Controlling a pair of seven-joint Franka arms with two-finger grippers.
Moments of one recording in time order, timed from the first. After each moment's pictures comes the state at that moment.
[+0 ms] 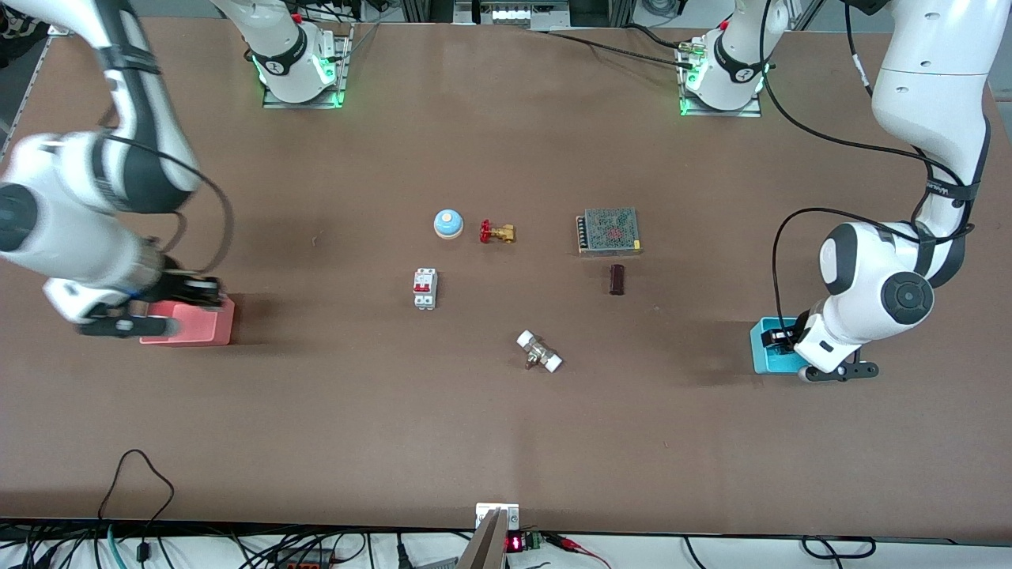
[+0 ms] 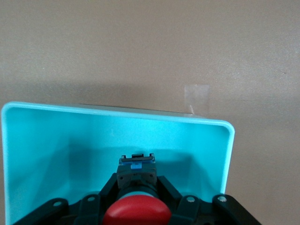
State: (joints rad) left arm 0.13 0.63 -0.07 -1.77 0.10 2.36 -0.10; right arm -0.12 0.31 0.10 -1.75 -0.09 2.03 -0.01
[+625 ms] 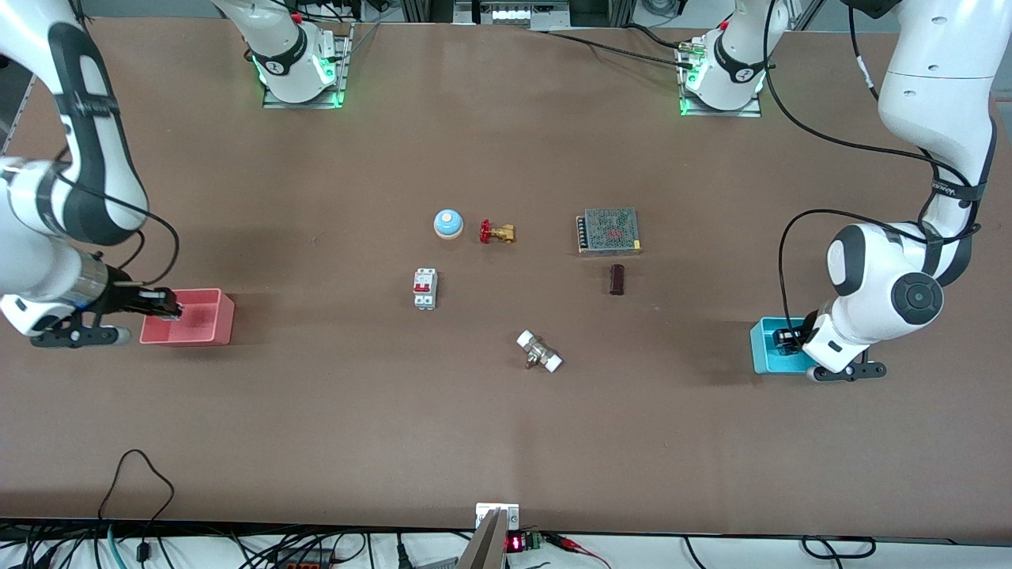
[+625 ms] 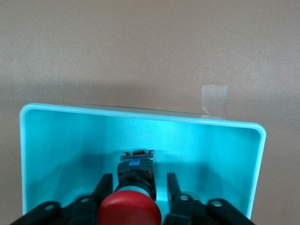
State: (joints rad) left arm 0.15 0.64 -0.08 -1.77 0.10 2.37 -0.08; right arm -0.16 0.45 0.02 -1.76 -0.04 2.17 -0.17
